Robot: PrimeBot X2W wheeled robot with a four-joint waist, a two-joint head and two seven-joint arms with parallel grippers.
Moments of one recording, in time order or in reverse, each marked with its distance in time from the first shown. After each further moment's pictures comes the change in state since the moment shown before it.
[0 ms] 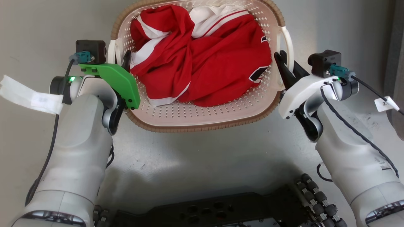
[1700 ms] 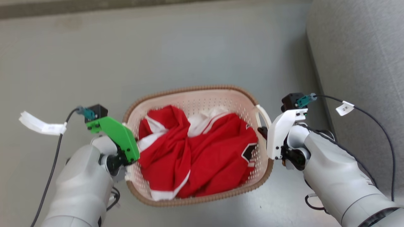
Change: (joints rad) left arm 0.106 -0.007 -0.065 0.271 -0.393 -0.025 0.340; right arm 0.016 0.044 0.231 0.268 0.392 0.007 0.441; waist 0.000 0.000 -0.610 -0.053
